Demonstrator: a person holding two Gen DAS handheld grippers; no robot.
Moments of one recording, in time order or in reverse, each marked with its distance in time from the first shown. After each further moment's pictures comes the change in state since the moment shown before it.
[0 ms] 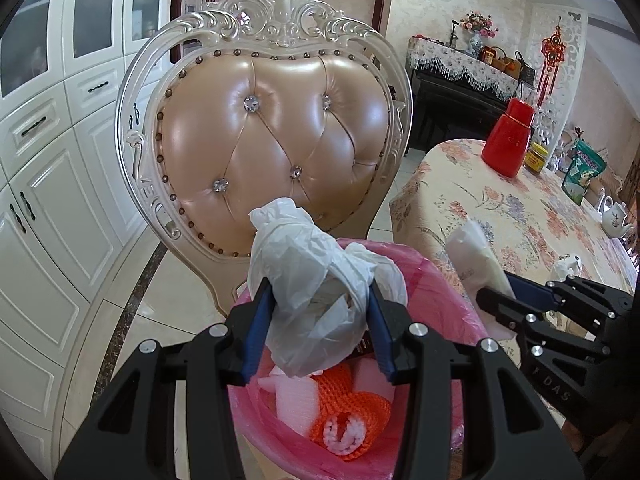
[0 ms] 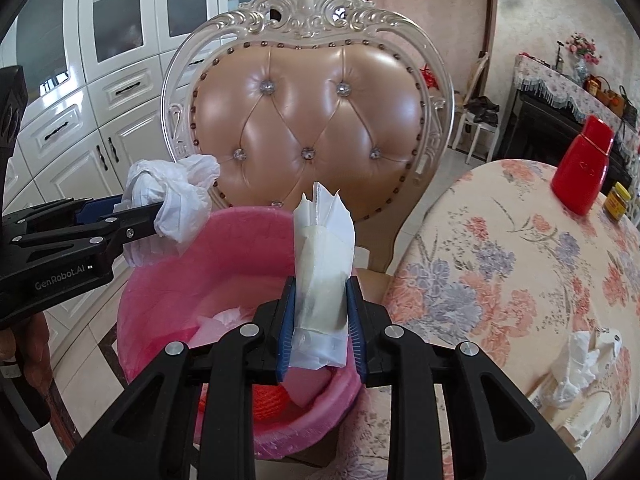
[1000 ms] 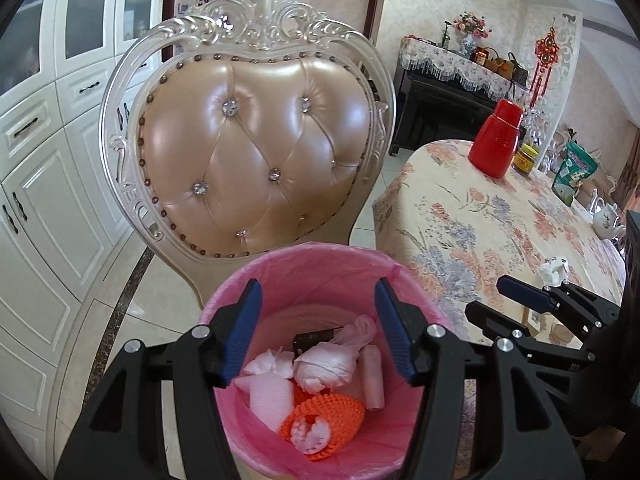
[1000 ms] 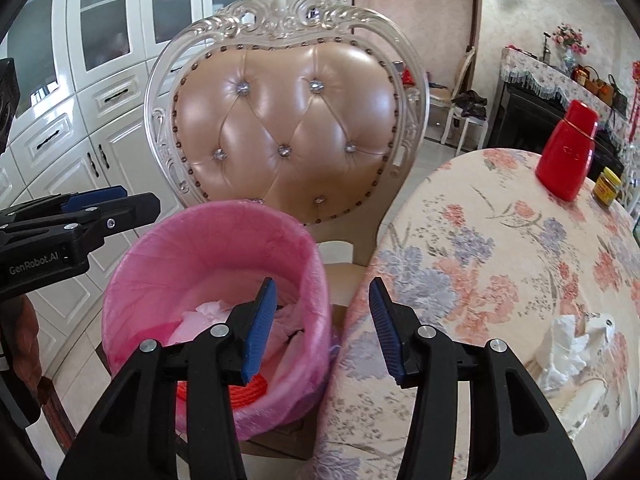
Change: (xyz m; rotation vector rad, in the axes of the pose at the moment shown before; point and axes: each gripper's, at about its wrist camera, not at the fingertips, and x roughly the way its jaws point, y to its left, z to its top) left arm -0.004 -0.027 0.003 0.003 0.000 -0.032; right arm -0.012 -0.032 -0.013 0.044 -0.008 -0.032
